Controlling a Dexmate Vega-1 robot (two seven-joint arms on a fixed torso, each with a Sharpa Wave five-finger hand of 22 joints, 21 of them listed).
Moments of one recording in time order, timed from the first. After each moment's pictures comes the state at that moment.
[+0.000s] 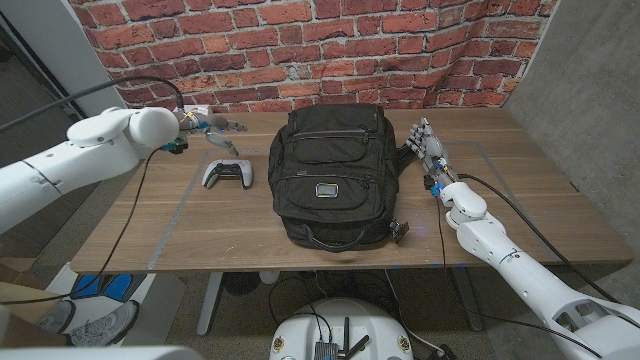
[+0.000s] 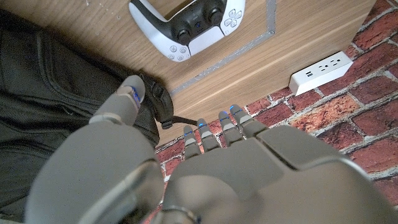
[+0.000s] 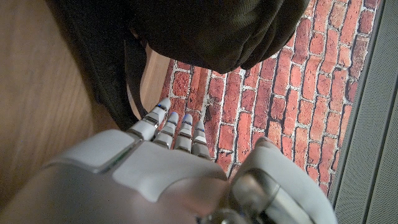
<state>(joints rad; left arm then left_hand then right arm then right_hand) 0.61 1.22 0.53 -1.88 0.36 0.27 -0.47 0.58 -0.15 0.74 -0.20 0.20 0.05 -0.16 0.19 0.17 0.10 -0.18 0.18 0.17 0.07 -0.04 0.17 0.16 0.09 -0.04 0.18 0.16 -0.84 -0.47 -0.39 -1.28 0.59 0.35 -0.04 0.18 0.14 0.13 0.15 0.29 0.10 0.01 0.18 0.17 0.14 0.02 0.18 0.20 0.02 -0.02 0.19 0.39 0.21 -0.03 0.22 0.17</state>
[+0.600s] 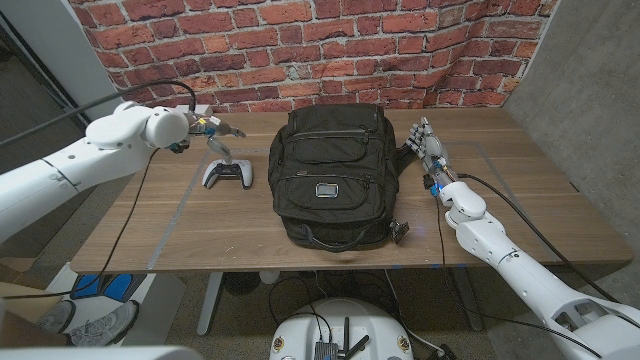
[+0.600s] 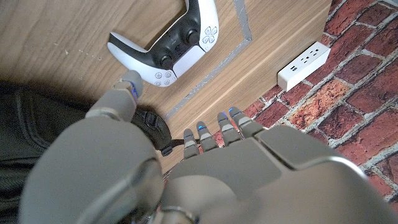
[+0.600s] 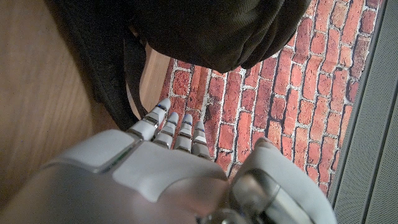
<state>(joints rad) 0.56 1.17 0.59 -1.86 0.60 0.22 -0.59 0.64 -0.17 0.72 -0.19 0.18 0.01 -0.13 0.19 0.17 0.03 -0.16 0.18 0.17 0.05 -0.04 0.17 0.16 0.04 -0.03 0.17 0.16 -0.84 -0.47 -0.39 -1.29 0.58 0.35 -0.05 0.17 0.14 0.14 0.15 0.29 0.10 0.01 0.18 0.17 0.14 0.02 0.18 0.20 0.02 -0.02 0.19 0.38 0.21 -0.03 0.21 0.17</state>
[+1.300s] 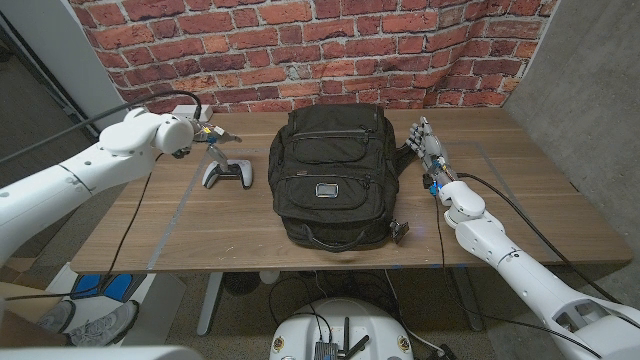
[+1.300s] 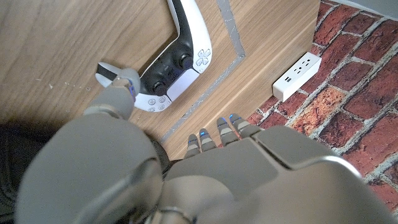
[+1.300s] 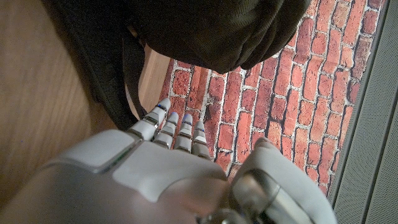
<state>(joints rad) 0.55 1.11 0.62 -1.78 0.73 0.18 -0.64 0.68 -0.17 0.67 -0.18 0.18 -0.11 -0.06 0.18 0.17 -0.08 -0.09 0.17 0.17 -0.03 -0.04 0.17 0.16 -0.06 -0.04 0.17 0.16 -0.85 -0.47 -0.39 -1.31 0.57 0.33 -0.07 0.16 0.14 0.14 0.15 0.29 0.10 0.01 0.18 0.17 0.14 0.02 0.18 0.19 0.02 -0.02 0.19 0.38 0.21 -0.03 0.21 0.17</state>
